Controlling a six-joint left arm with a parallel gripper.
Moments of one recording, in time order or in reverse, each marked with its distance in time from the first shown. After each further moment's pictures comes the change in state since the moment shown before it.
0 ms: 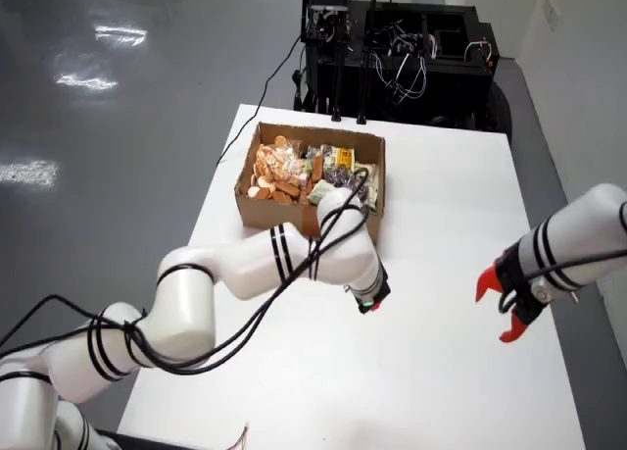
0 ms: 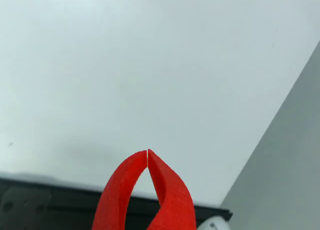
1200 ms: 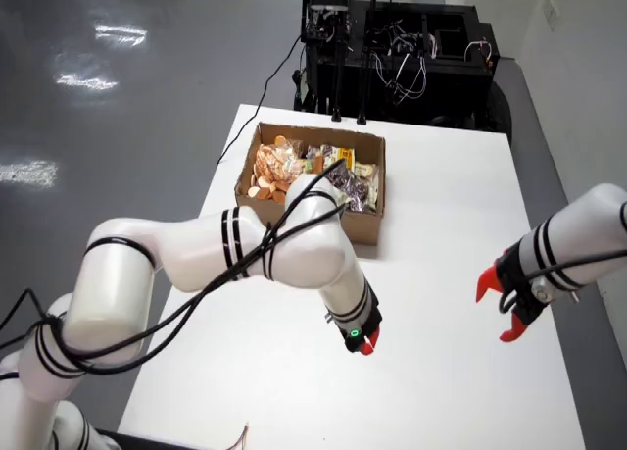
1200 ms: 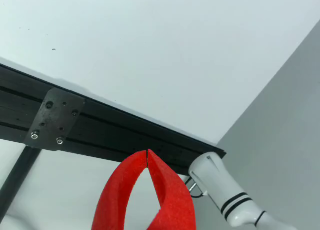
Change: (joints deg) arm -6.4 -20.0 21.8 -8.4 -1.2 -9.1
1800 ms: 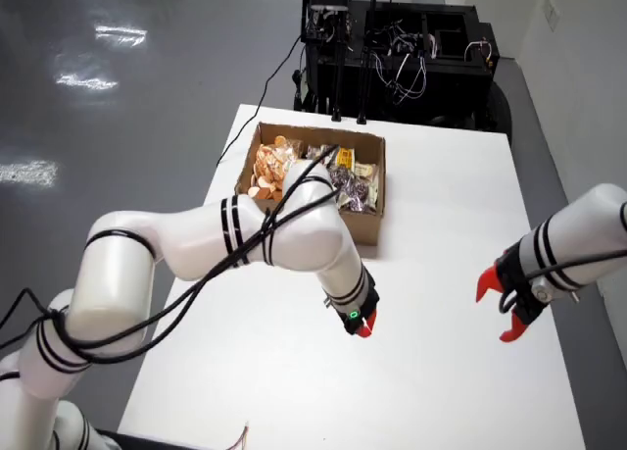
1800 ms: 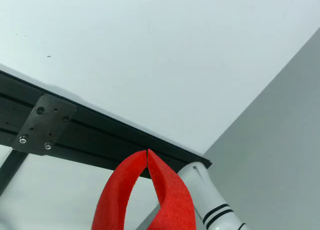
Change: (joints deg) arm 2.3 -0.1 -0.2 0.2 -0.3 -2.1
